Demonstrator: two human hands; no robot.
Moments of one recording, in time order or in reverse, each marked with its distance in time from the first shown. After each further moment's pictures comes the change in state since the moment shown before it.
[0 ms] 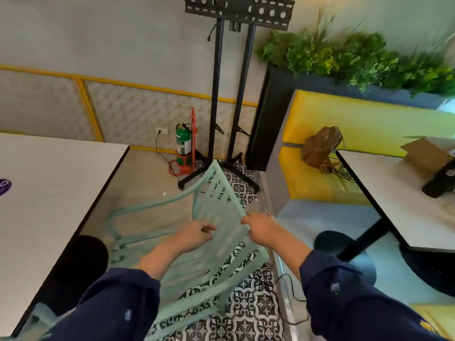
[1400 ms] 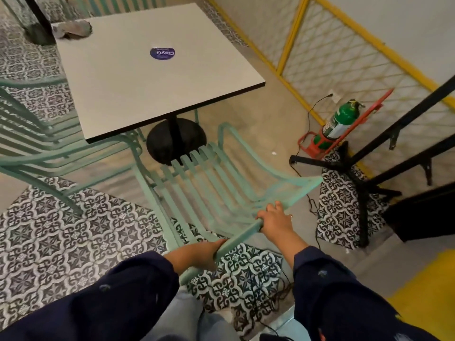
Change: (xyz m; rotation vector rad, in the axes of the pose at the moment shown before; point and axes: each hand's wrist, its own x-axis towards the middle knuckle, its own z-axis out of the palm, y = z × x) left_hand 0.161 0.026 0.151 -0.388 0.026 -0.676; right_hand 0.295 0.077 0.050 -0.311 -0.262 -0.697
